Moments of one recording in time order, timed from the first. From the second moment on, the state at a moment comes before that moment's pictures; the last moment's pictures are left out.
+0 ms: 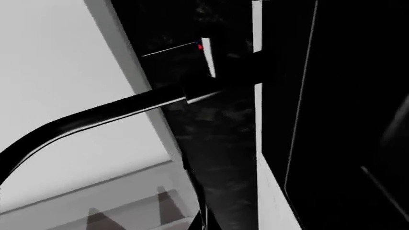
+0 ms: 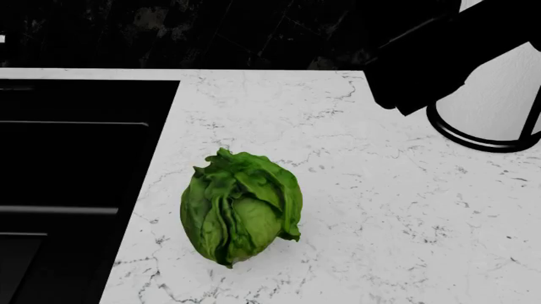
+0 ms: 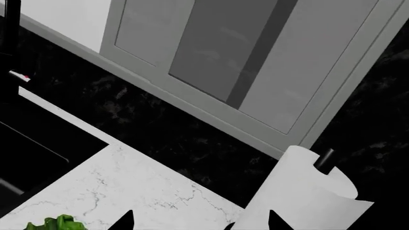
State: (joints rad) left arm -1.47 -0.82 1.58 -0.11 0.44 -1.05 0.42; right arm 2.04 0.89 -0.76 -0.16 2.03 1.38 0.83
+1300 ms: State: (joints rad) left arm -1.27 -0.83 0.57 0.73 -0.06 -1.38 0.34; right arm 2.00 0.99 -0.75 -0.27 2.14 1.28 0.87
